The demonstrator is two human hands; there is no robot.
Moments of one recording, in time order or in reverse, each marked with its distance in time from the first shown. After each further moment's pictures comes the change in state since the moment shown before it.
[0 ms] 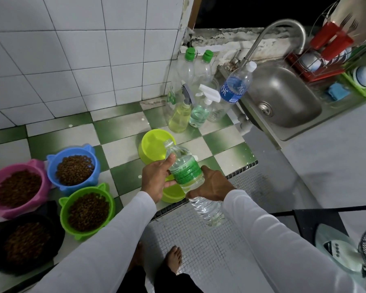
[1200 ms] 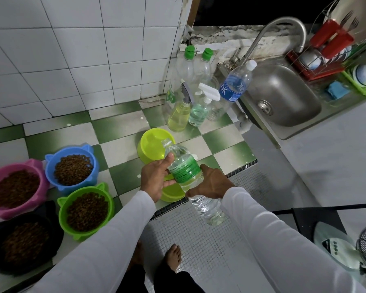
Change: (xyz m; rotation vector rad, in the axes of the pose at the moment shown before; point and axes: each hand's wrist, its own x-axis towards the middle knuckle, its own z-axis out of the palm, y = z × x) left_hand 0.006 -0.003 -0.002 -0.012 -0.006 -0.009; right_hand -0.004 -0.010 -0.007 -0.044 -0.014 0.003
